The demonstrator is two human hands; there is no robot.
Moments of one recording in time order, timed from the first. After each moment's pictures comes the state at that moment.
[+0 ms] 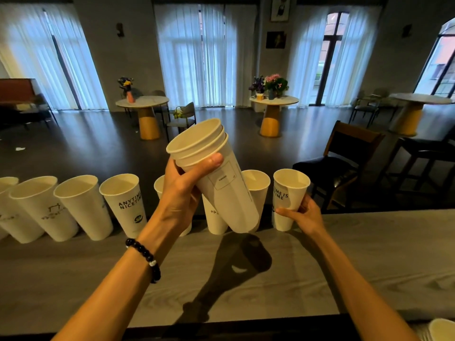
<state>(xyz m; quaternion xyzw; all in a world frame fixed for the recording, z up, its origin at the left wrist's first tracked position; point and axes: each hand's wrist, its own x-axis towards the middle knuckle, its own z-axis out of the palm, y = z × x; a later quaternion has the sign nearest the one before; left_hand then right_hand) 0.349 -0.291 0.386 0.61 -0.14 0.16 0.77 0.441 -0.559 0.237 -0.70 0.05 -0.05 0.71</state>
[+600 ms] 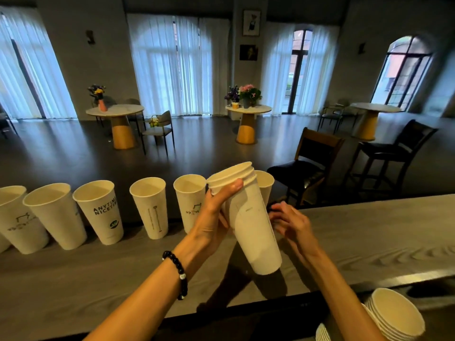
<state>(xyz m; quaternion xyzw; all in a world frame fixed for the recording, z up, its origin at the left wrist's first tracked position) 0.321 -0.379 0.352 0.56 -0.12 -0.03 0.82 0.341 -0.584 0.282 -0.63 0.00 -0.03 0.77</state>
